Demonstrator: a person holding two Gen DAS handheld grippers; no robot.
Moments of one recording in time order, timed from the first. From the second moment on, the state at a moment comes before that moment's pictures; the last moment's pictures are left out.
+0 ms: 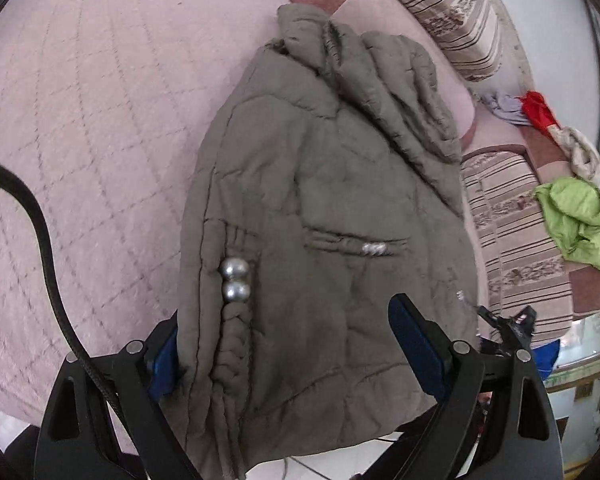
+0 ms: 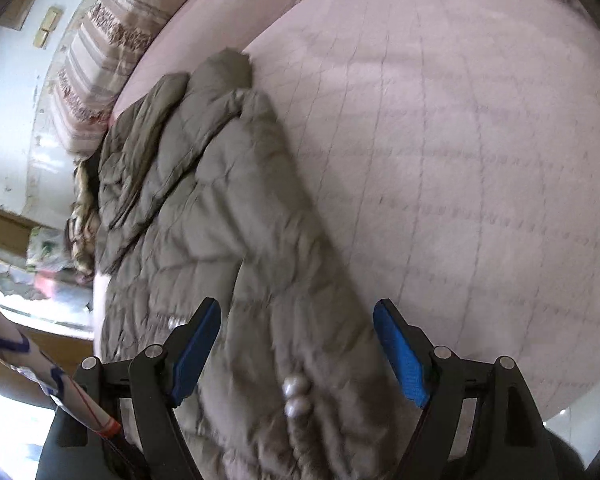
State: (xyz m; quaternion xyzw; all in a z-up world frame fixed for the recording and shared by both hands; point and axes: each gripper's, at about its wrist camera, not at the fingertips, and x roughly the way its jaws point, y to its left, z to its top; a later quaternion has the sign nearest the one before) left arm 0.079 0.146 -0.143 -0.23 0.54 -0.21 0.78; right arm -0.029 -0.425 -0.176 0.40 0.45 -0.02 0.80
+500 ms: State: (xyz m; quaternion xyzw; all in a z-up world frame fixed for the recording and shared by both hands) left arm 0.055 0.164 -0.162 -0.31 0.51 -0.25 0.76; right arm -0.073 -0.374 -0.180 0.36 0.49 0.02 0.79
